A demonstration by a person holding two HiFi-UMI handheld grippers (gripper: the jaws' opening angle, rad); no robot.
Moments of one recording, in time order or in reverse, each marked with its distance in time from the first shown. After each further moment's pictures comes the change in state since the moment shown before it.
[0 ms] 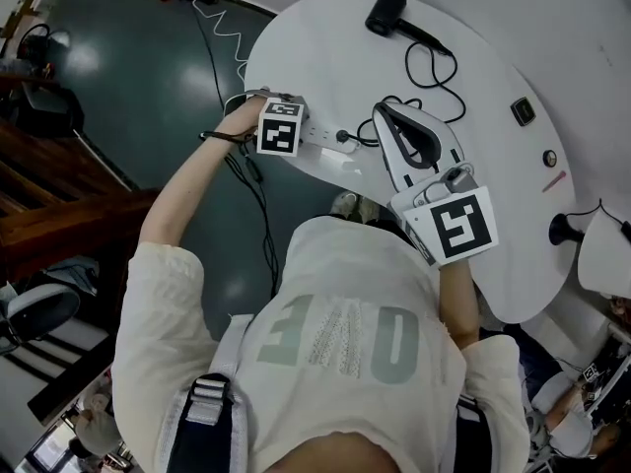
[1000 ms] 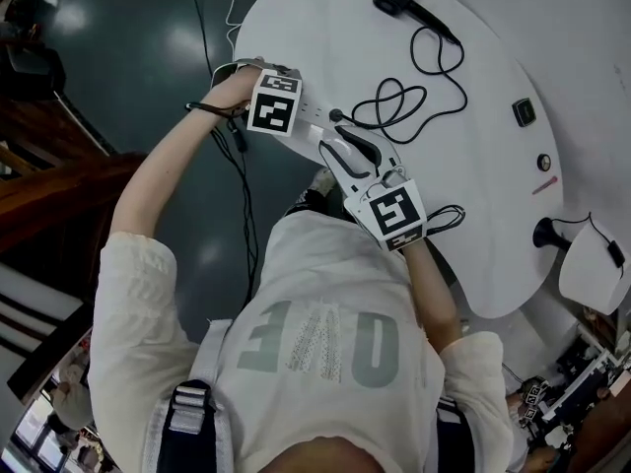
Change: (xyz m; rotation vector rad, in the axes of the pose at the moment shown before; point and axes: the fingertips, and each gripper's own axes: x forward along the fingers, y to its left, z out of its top) left arm -0.001 0.000 -0.001 -0.005 0.018 -0.012; right arm 0.029 0.073 -0.141 0.092 0.246 0.198
